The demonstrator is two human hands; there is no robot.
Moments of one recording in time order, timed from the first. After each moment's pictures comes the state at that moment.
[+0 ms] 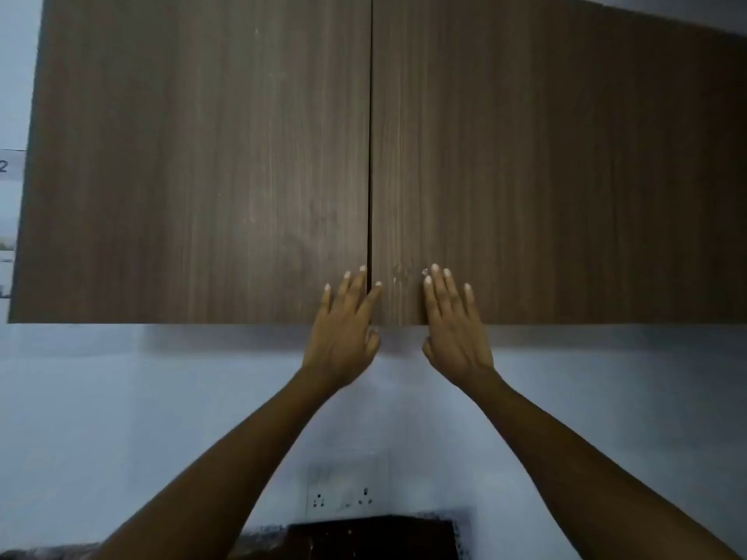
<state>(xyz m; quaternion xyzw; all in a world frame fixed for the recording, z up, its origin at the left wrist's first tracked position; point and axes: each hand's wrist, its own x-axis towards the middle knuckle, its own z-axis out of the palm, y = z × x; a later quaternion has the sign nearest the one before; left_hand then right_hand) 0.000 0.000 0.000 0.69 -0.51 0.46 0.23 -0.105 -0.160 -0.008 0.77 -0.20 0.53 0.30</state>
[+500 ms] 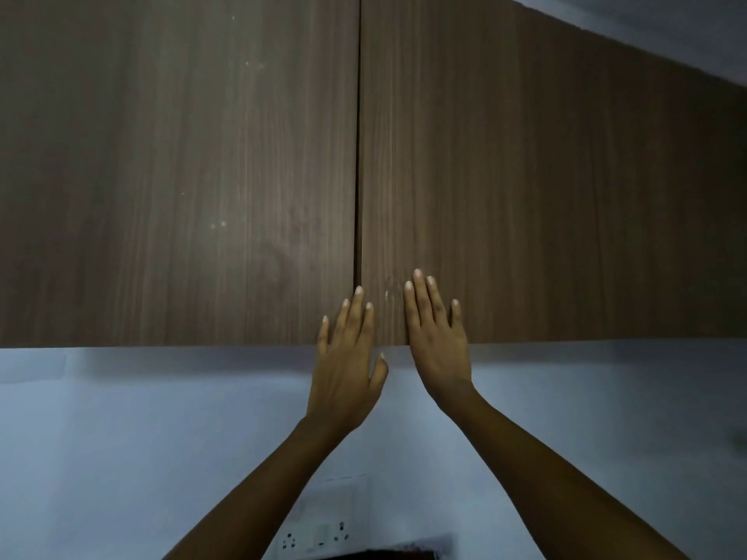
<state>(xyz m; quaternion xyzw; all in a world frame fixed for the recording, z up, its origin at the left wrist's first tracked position) 0.020 -0.047 -0.027 0.63 -0.53 0.45 0.34 -0.076 -0.162 0.002 0.76 -0.27 0.51 0.30</state>
